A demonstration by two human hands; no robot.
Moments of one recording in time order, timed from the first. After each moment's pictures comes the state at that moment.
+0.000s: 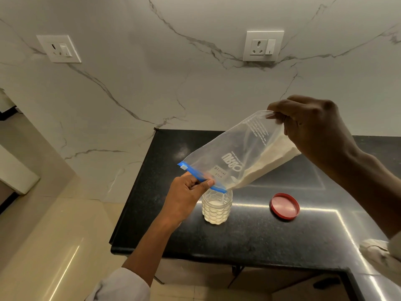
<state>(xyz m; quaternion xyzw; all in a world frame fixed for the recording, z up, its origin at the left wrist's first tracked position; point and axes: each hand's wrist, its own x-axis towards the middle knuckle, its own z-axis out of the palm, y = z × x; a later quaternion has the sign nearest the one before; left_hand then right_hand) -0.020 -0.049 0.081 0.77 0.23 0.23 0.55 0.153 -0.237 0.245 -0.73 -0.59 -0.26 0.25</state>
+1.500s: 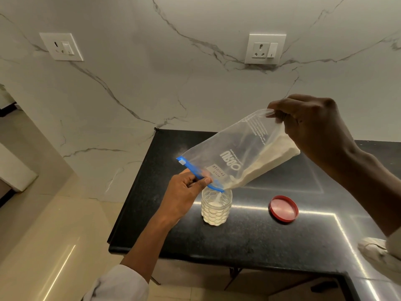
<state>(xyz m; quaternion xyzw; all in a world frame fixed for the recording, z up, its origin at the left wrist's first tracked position) -0.019 -0.043 0.082 0.77 0.21 0.23 0.55 0.157 -0.231 0.249 -0.72 -0.59 -0.26 0.25</state>
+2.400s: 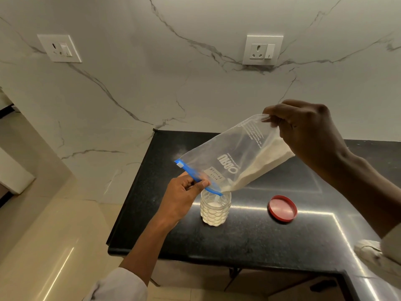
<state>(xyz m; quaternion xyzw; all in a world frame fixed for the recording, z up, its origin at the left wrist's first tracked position) -0.020 -0.040 0.075 0.77 0.22 0.21 0.56 0.149 -0.231 0.244 -0.73 -0.58 -0.24 0.26</state>
